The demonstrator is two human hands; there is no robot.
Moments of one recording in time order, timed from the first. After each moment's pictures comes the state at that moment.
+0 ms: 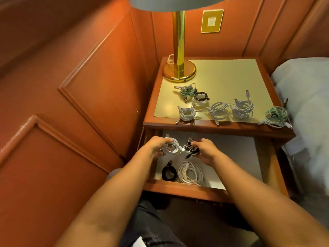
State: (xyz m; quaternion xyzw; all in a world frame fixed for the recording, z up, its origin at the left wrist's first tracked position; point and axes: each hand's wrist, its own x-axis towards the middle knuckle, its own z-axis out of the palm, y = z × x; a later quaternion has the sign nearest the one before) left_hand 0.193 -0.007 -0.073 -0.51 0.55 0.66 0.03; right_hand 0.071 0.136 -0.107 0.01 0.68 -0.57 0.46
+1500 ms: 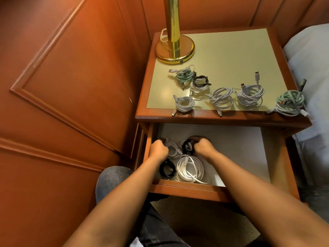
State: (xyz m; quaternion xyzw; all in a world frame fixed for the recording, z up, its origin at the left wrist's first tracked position) left_hand 0.189 0.016 -0.124 -0.53 0.75 0.38 0.10; right_hand 0.060 0.135 -0.162 -0.20 0.83 -0.35 0.39
